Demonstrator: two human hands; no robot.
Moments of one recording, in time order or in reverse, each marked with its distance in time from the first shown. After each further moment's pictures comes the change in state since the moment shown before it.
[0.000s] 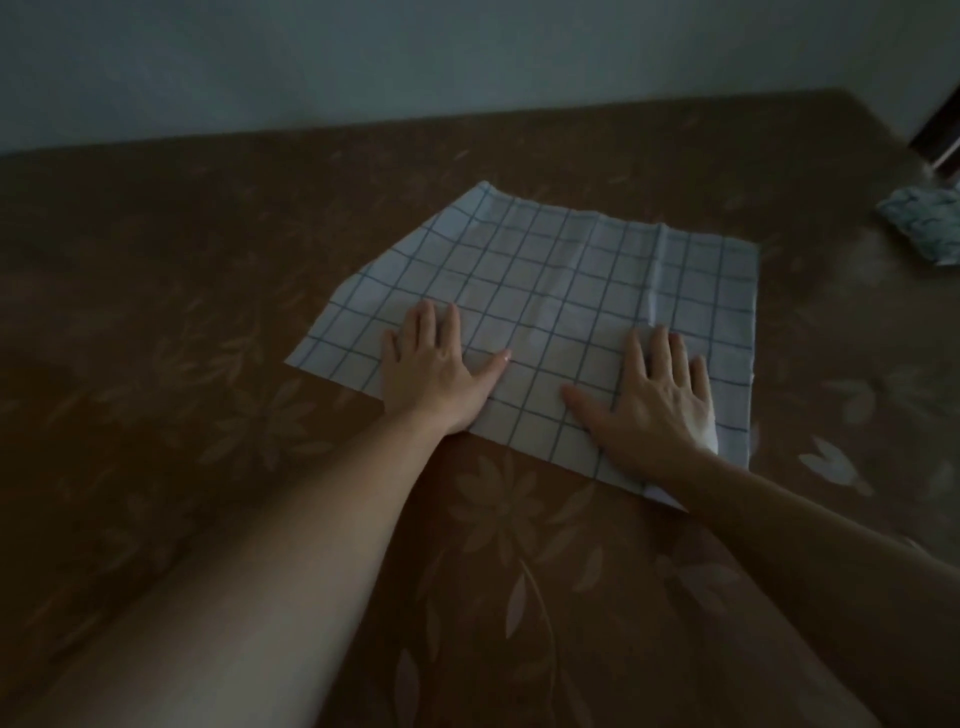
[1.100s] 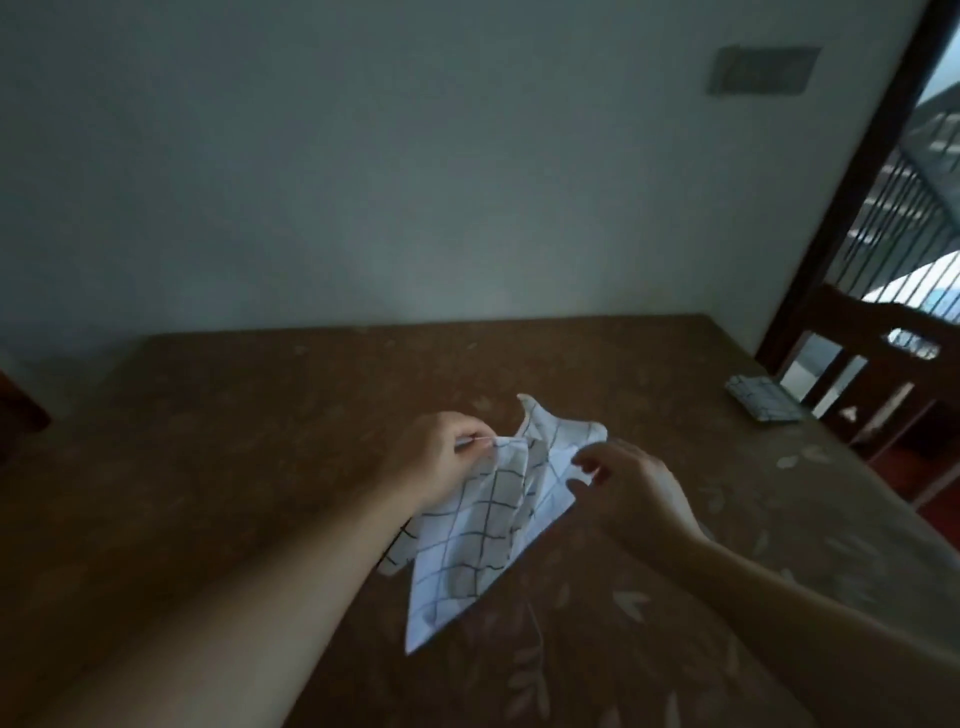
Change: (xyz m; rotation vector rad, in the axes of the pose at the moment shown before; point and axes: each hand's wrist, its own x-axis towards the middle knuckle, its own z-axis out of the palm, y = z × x) left_hand -0.159 -0.011 -0.205 -0.565 0.198 0.458; right_hand -0.156 -0.042 -0.188 0.370 0.247 -0.269
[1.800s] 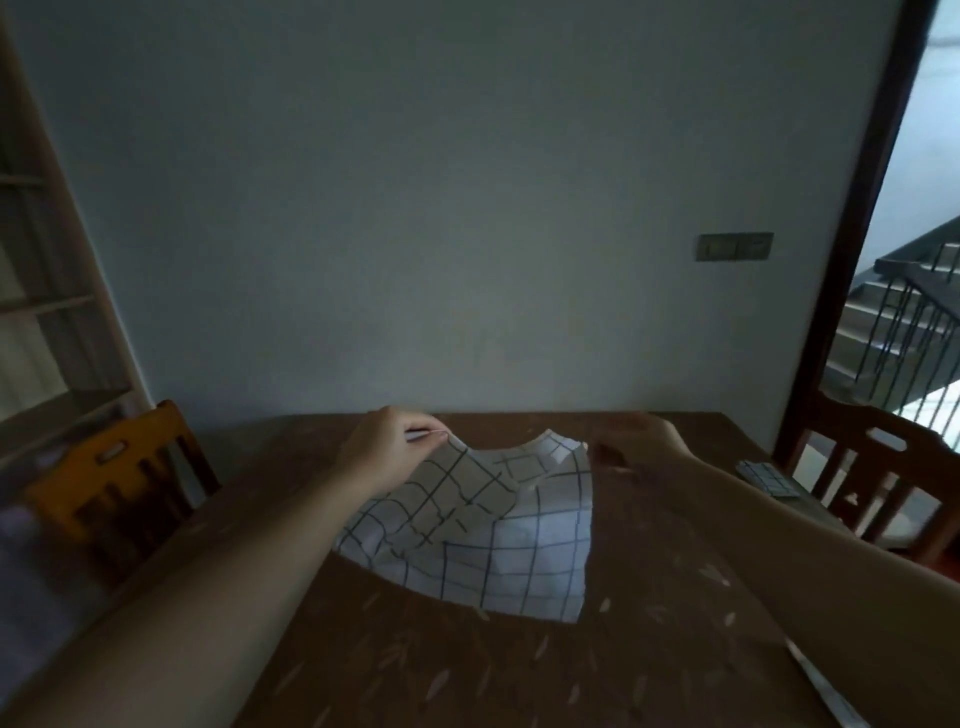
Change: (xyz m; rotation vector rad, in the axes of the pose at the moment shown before) left_hand -0.190 0.103 -0.223 0.132 0.246 -0.025; right_hand -0.074 -0.170 -0.142 0.815 0.011 0.270
